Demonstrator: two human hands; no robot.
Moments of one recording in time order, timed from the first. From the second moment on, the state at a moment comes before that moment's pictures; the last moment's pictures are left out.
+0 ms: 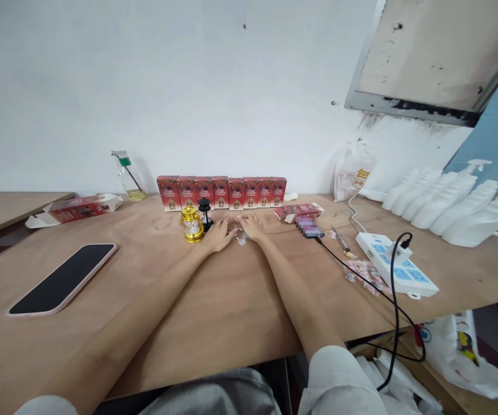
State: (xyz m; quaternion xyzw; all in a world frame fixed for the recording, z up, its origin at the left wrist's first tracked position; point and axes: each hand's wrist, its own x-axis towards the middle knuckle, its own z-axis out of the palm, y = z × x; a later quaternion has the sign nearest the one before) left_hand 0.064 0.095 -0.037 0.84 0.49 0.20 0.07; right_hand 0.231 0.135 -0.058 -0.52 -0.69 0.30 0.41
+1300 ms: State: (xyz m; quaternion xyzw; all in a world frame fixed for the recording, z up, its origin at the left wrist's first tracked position) left_hand 0.056 0.080 -0.030 0.86 0.48 0.16 0.10; right_hand 0.236 0.115 -0.013 -0.34 -0.30 0.68 0.58
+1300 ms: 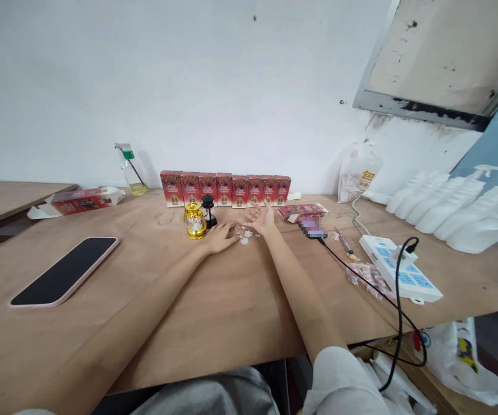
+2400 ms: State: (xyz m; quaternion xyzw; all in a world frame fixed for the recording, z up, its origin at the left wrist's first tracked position) left_hand 0.068 0.108 -0.032 0.81 0.54 0.23 0.02; right_hand 0.236 0.112 -0.030 -0.26 -0.19 0.68 0.65
